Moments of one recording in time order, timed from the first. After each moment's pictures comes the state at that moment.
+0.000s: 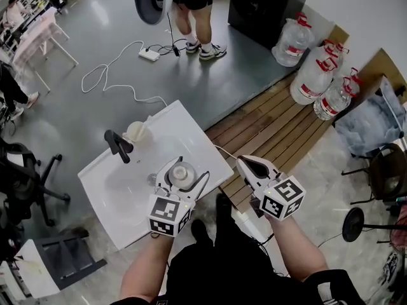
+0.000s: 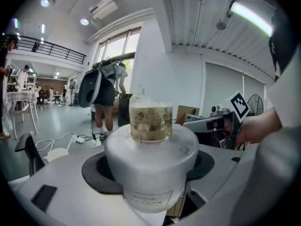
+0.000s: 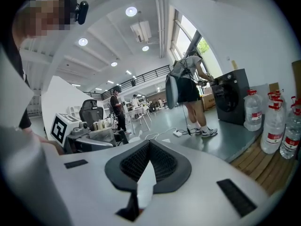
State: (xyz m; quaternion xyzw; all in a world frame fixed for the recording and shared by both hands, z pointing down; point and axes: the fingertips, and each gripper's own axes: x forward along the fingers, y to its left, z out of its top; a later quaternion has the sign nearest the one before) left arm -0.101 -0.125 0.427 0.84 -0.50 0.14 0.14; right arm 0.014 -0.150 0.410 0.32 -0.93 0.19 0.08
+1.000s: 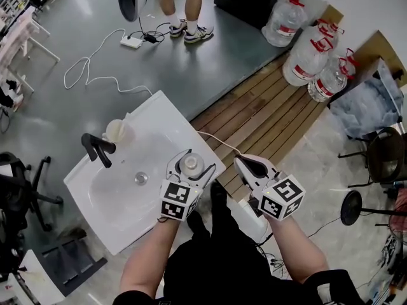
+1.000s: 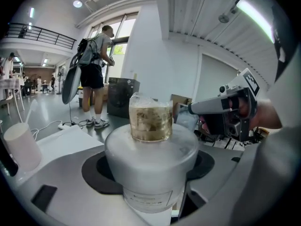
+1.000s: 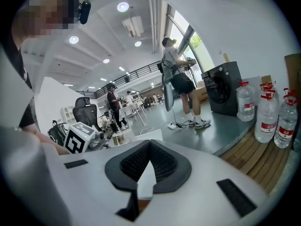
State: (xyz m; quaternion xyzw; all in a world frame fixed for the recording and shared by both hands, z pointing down) left arm -0.048 -0.168 0.535 0.86 -0.44 0.19 0.18; right arm 0.038 -0.163 0.461 0.34 -0.91 0.22 0.11
